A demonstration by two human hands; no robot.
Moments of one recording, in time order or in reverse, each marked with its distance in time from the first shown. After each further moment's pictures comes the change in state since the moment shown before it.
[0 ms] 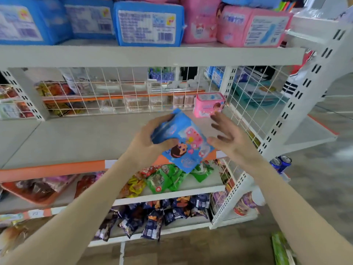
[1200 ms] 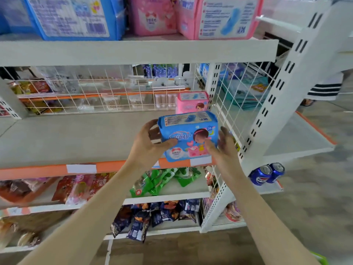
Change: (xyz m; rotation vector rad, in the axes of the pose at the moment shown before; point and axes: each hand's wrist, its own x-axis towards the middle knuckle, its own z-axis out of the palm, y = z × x) left_hand 0.072 -0.008 0.137 -0.155 0.227 -0.248; right_hand 0.029 0.109 -0.071 0.447 0.229 0.122
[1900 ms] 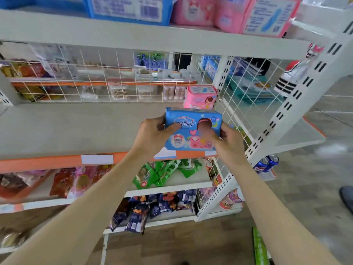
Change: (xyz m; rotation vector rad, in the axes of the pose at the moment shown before) left_hand 0.005 -0.011 -0.074 0.066 -0.104 0.028; right_hand -0.017 -0.013 0.076 -0.503 0.100 -0.151
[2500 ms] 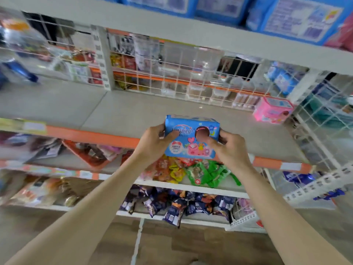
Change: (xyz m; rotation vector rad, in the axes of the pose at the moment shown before) left_hand -0.077 -0.082 -0.251 0.074 0.113 -0.104; right_hand -0.055 -0.105 0.228 -0.079 -0.298 -0.091
